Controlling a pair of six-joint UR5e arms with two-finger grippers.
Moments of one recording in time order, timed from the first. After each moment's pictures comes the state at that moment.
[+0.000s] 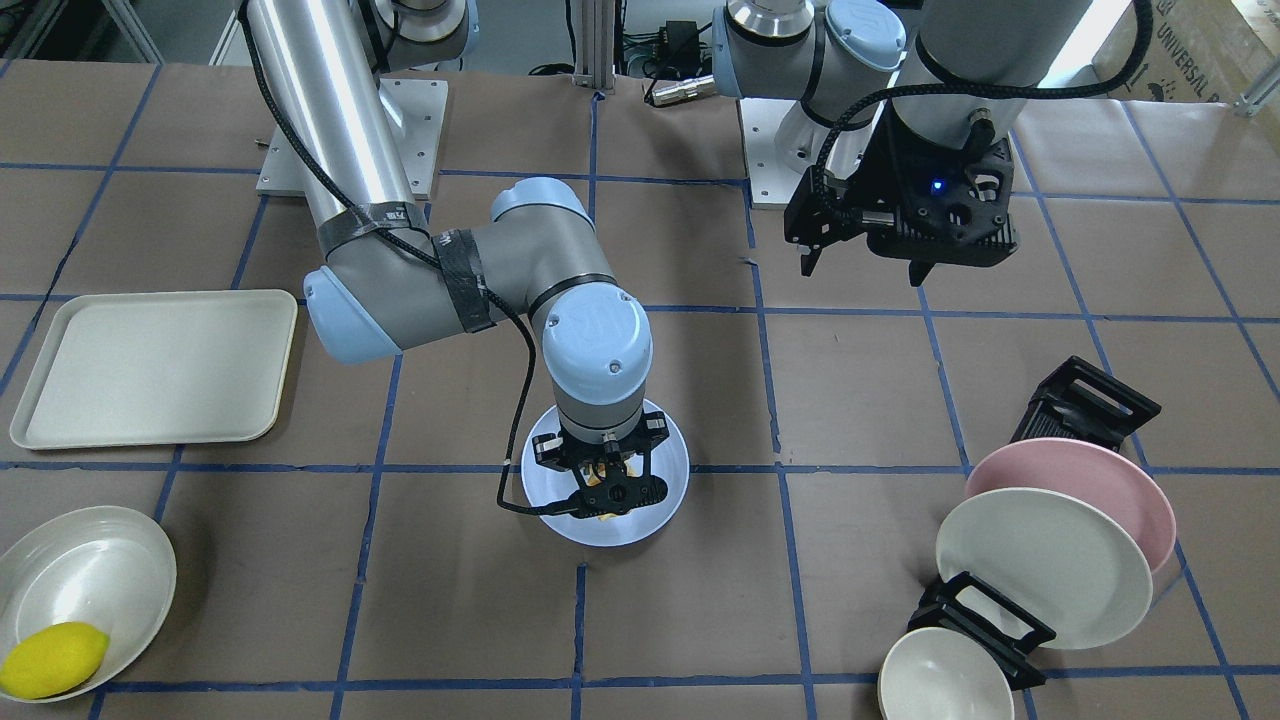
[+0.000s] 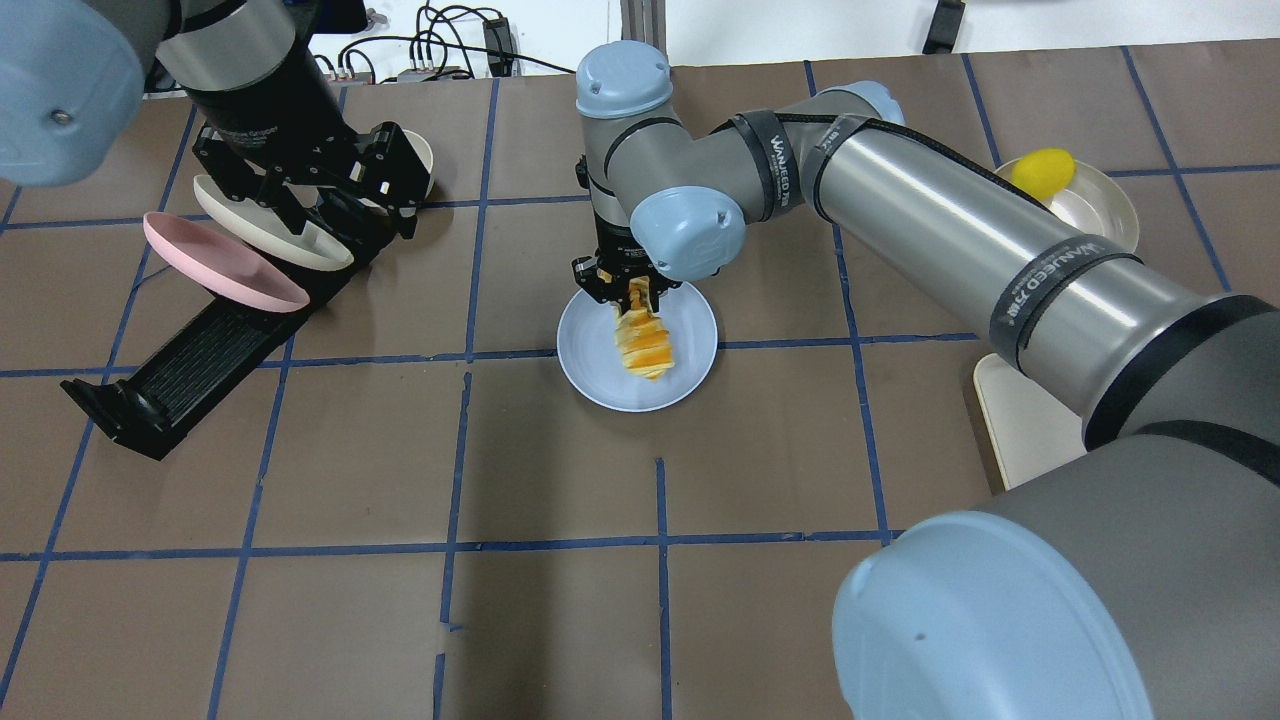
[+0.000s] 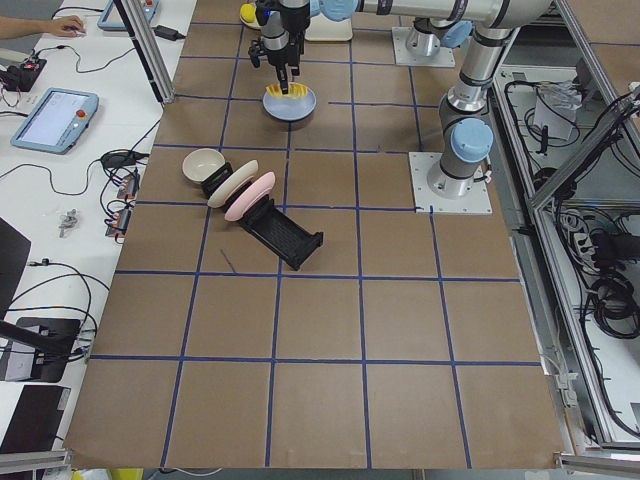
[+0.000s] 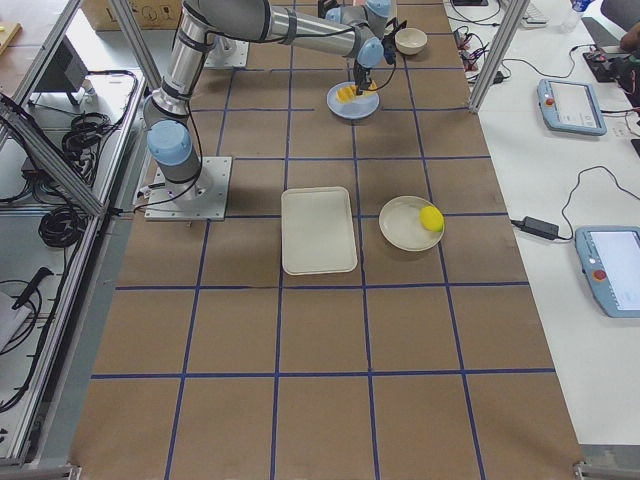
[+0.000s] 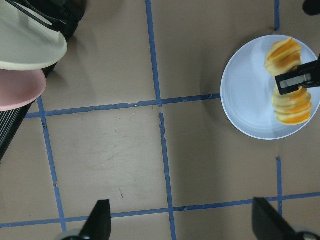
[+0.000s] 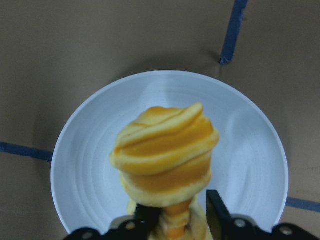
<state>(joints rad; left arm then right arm) -1.59 -1.63 -1.48 -1.63 1.58 0.07 1.96 -0.96 1.39 -1.92 -1.52 0.18</state>
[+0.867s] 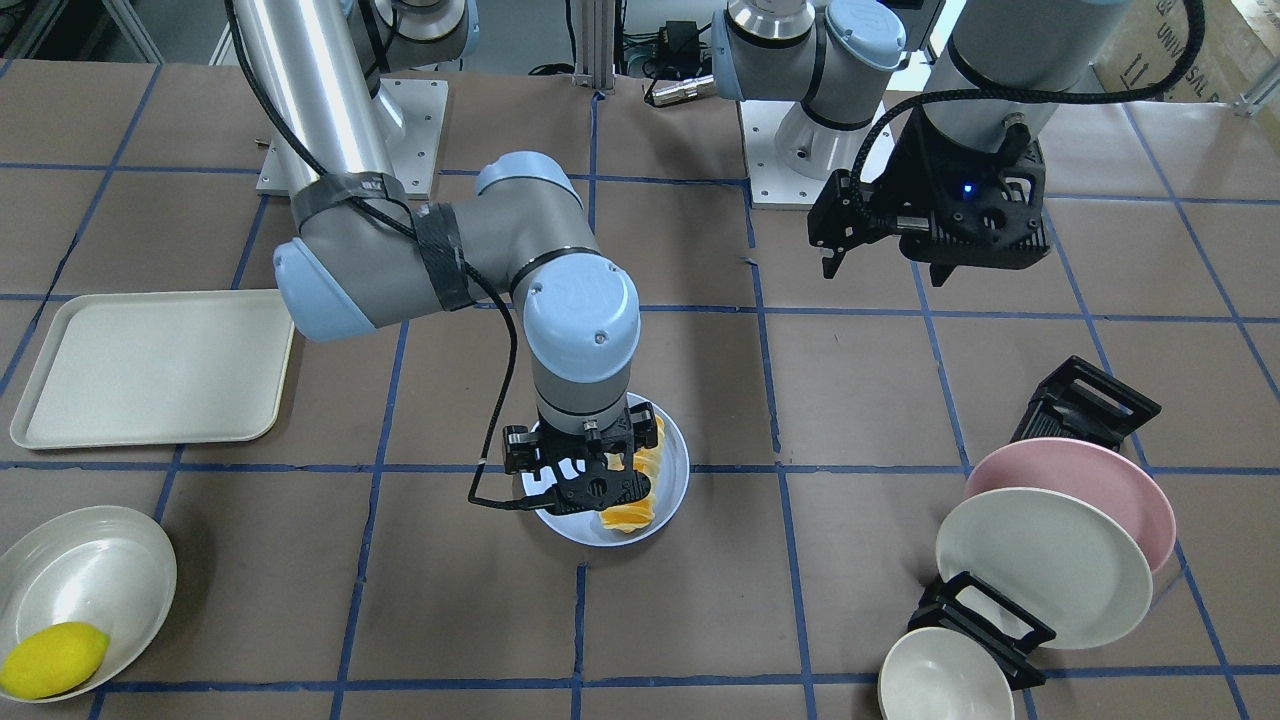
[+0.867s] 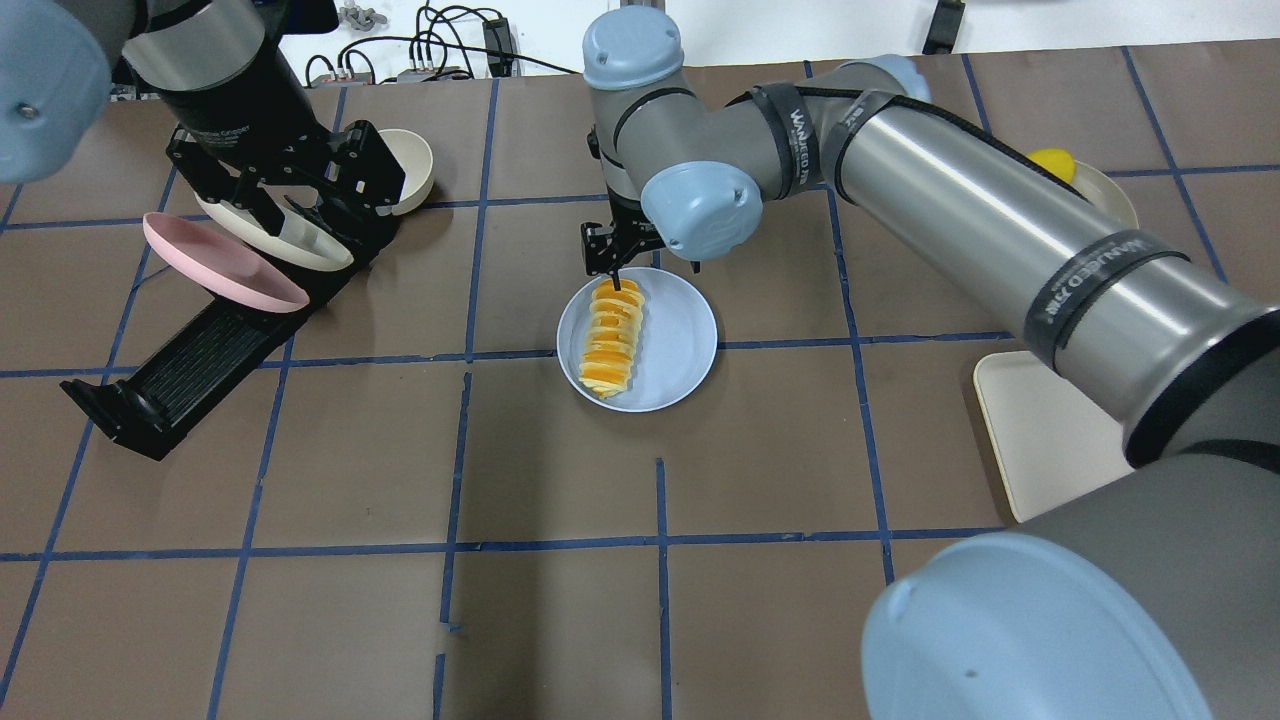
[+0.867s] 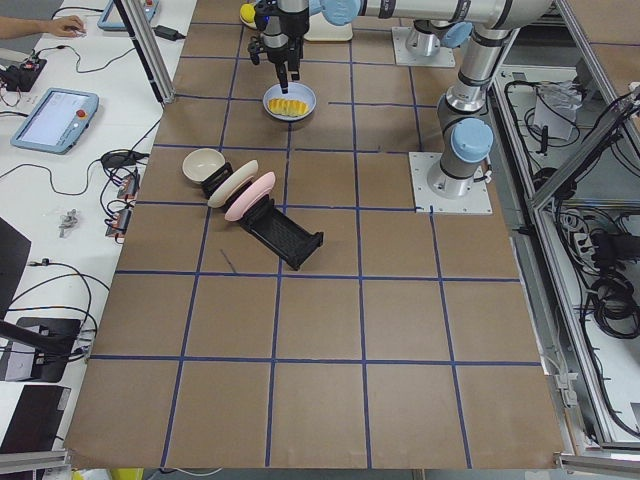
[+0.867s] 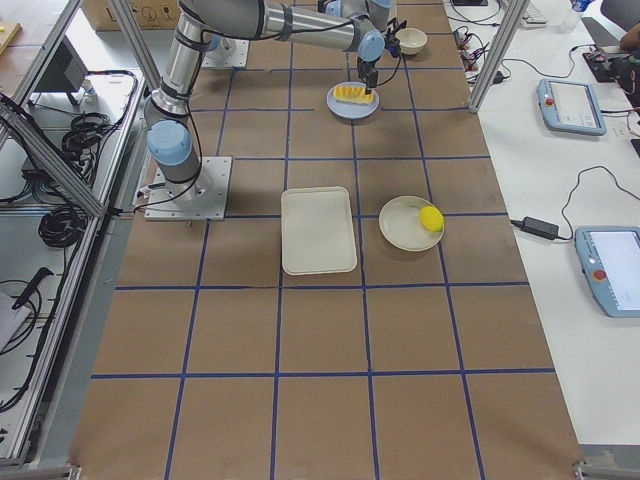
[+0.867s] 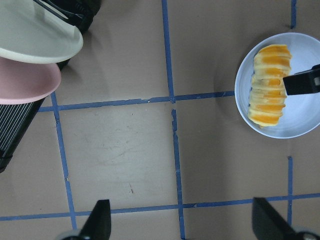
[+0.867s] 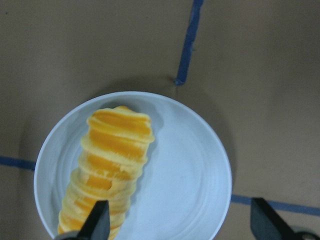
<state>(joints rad) -1.56 -1.63 -1.48 -1.63 1.58 0.08 1.92 -1.03 1.35 -1.89 -1.60 0.17</state>
